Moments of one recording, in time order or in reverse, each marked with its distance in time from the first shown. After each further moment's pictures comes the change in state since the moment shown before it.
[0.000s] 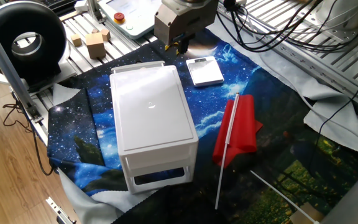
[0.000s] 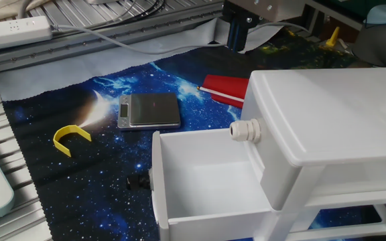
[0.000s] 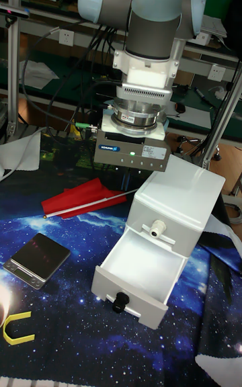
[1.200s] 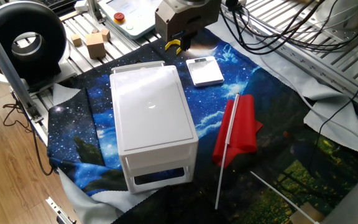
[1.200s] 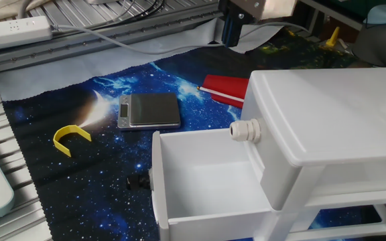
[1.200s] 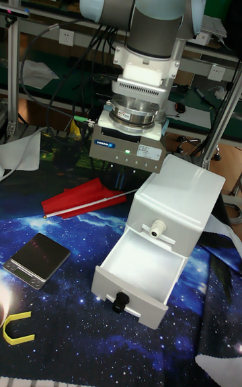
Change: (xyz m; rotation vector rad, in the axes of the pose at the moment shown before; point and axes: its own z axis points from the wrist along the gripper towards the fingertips) arm -0.001 -0.015 -0.003 0.056 -0.007 0.118
